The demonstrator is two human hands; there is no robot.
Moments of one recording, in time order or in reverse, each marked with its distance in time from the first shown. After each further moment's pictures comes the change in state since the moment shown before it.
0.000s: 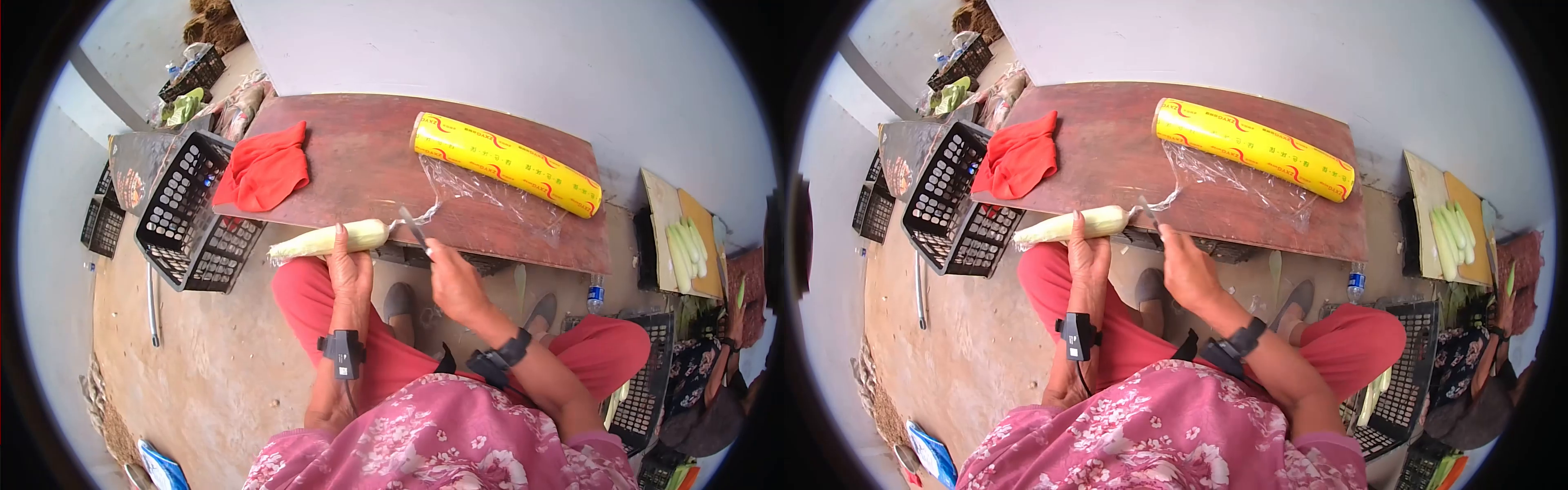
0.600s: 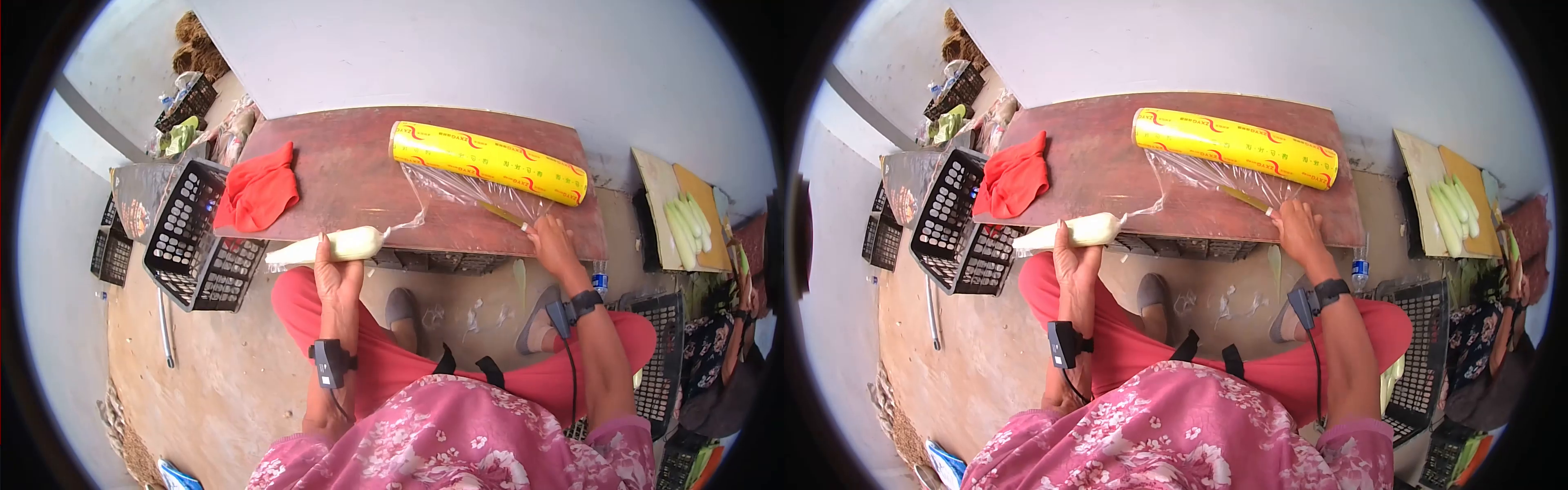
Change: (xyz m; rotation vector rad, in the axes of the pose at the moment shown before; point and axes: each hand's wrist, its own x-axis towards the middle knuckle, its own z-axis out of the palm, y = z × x) left_hand -0.017 0.016 0.030 -0.150 0.068 -0.195; right_hand -0.015 0.138 -0.142 -0.664 -0.058 0.247
